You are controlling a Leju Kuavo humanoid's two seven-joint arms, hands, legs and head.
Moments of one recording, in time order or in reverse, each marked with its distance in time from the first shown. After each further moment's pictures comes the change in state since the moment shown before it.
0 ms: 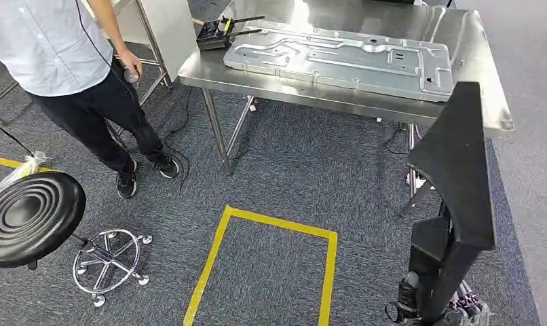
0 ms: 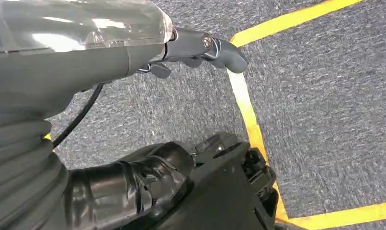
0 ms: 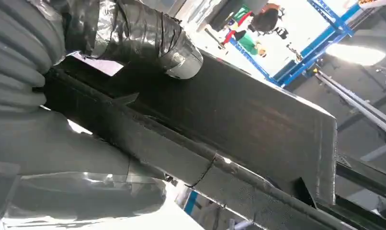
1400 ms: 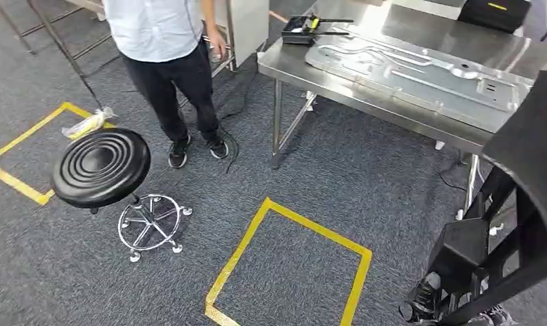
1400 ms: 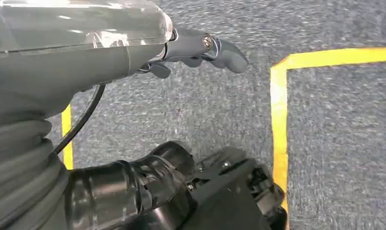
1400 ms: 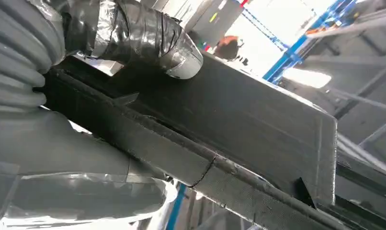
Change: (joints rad) left arm 0.003 -0.008 0.000 0.000 0.026 0.050 0.022; right arm 0.006 0.039 -0.037 -0.055 -0.068 -0.001 -0.014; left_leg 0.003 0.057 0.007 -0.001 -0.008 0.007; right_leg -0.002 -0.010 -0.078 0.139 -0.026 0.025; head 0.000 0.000
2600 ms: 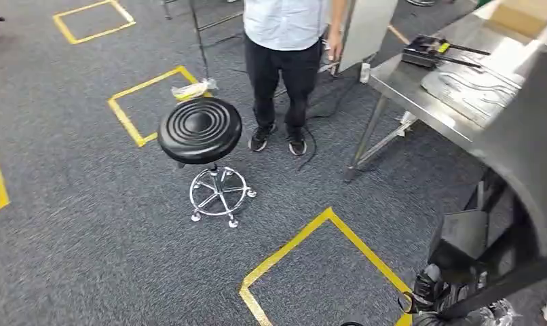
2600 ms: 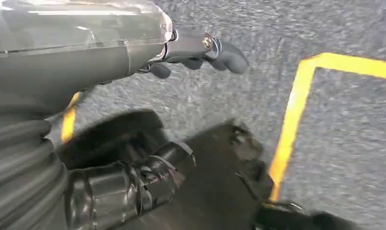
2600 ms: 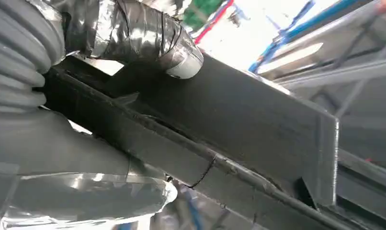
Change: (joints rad) left arm -0.005 -0.047 -0.056 0.000 -0.050 0.005 0.013; right arm -0.036 0.007 0.000 -0.015 0.004 0.000 0.002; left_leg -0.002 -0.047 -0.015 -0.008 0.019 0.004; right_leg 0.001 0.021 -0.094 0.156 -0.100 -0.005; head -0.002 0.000
